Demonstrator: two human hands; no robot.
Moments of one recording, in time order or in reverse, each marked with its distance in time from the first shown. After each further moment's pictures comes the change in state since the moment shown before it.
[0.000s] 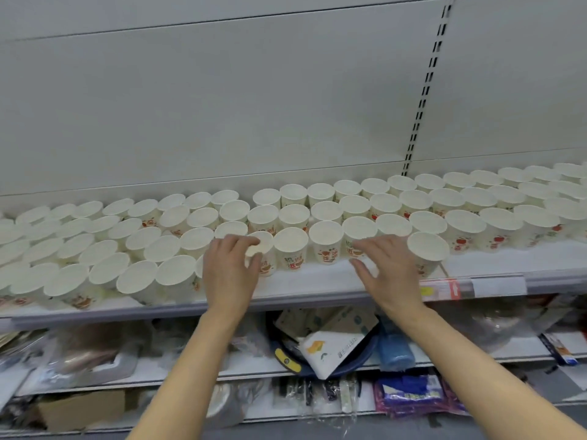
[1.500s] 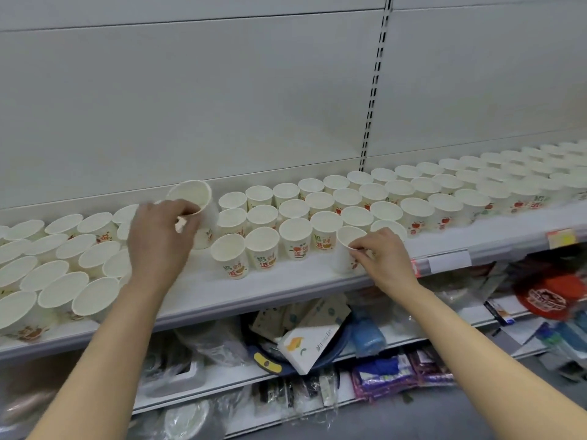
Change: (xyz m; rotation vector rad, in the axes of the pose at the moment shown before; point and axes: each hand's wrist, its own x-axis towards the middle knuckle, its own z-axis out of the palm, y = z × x) left_hand 0.064 -0.008 -0.051 -0.068 -0.016 0.028; right_hand -0.010 0.040 -0.043 -0.039 -0.283 0.321
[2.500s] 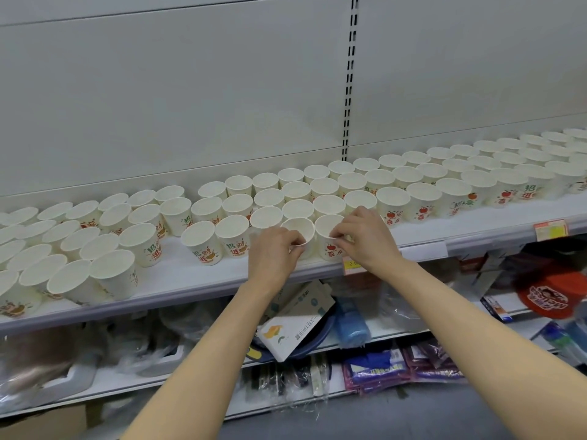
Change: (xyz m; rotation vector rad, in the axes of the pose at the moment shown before) left_hand -0.071 0.157 0.131 -0.055 -0.366 0.137; right_hand 0.011 0.040 -0.018 -0.035 -0.046 -0.265
